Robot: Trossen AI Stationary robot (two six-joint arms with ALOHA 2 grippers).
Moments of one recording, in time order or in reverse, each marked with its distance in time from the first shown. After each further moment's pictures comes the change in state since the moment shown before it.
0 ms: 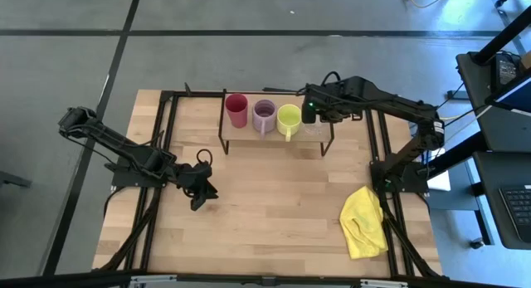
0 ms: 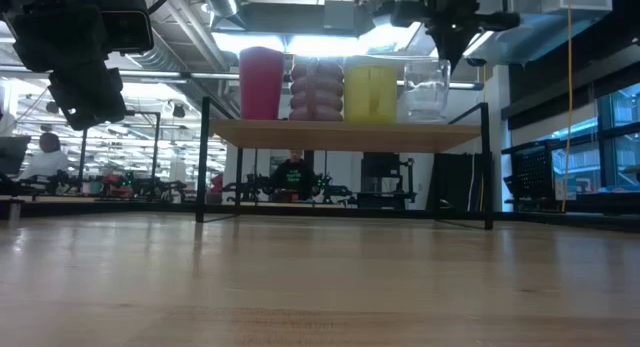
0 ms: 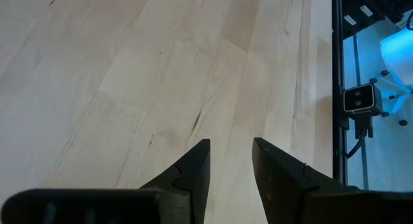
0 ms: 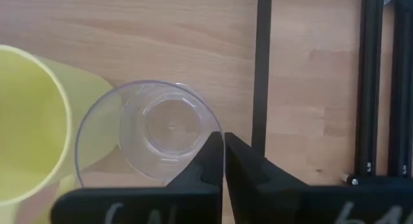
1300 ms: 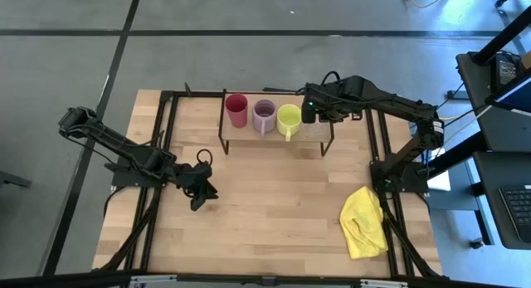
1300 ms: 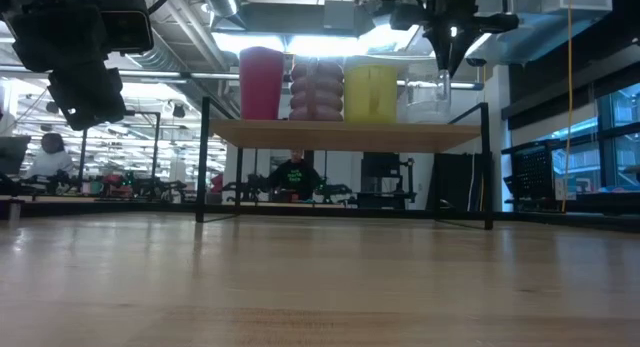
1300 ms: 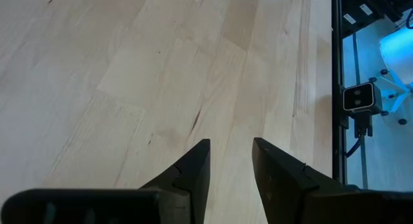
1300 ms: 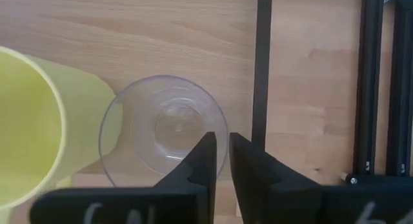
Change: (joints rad) left arm 0.000 0.000 0.000 0.000 0.004 0.001; right arm -0.009 0.009 0.000 -0.002 -0.012 -0.010
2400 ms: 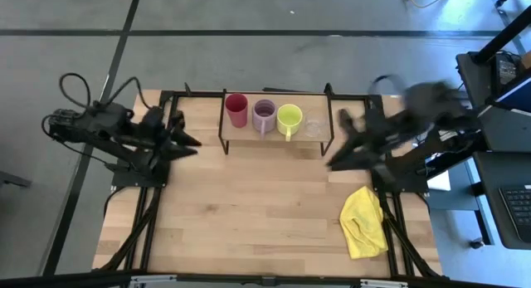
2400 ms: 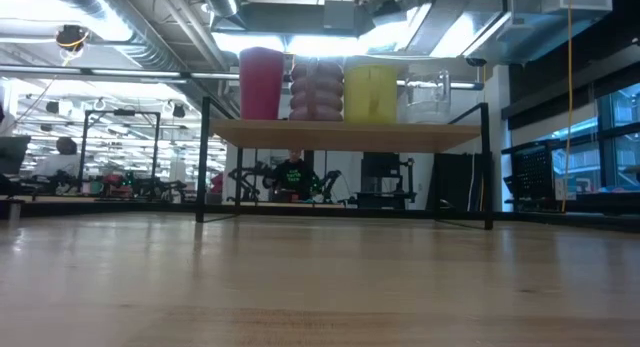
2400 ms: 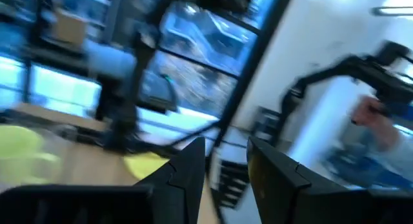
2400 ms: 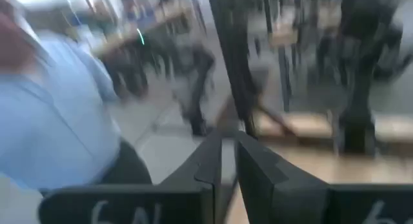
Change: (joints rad) left arm 0.121 -0.188 0.615 -0.047 0.021 0.430; right arm 0.562 -0.190 0.447 0.642 -0.494 -0.970
